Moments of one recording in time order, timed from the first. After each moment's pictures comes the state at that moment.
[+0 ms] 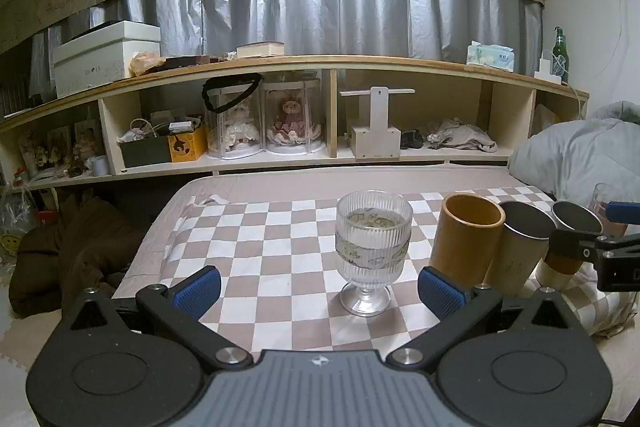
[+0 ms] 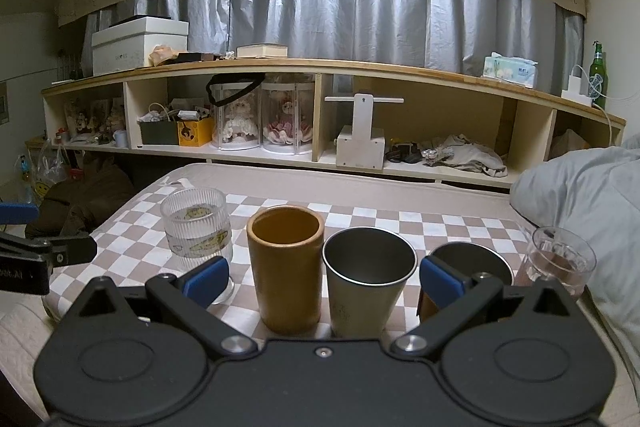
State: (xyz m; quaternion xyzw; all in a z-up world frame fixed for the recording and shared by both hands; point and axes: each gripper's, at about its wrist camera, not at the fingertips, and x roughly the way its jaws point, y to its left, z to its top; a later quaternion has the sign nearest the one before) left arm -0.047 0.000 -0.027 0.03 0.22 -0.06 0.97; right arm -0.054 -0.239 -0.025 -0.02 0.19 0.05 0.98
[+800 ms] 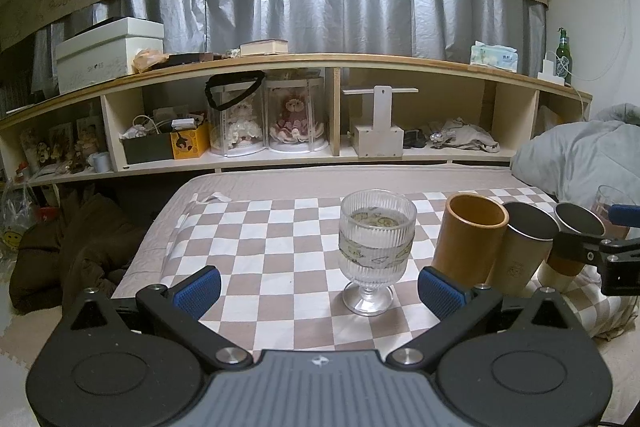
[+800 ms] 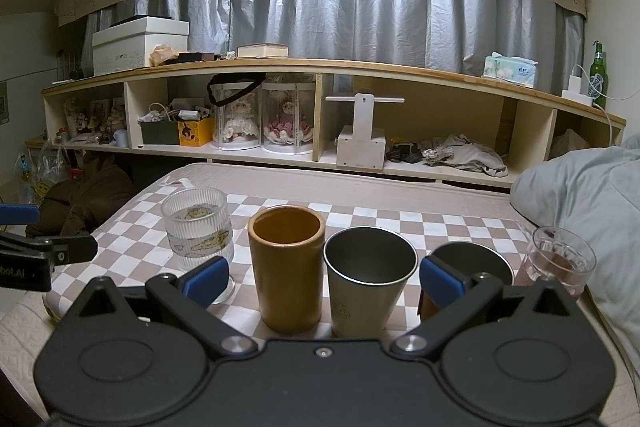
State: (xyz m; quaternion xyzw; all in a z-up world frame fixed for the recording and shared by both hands) left arm -0.045 0.002 -0.030 0.03 0.22 -0.06 0.97; right arm -0.054 -0.239 -0.025 -0.02 0.19 0.05 0.98
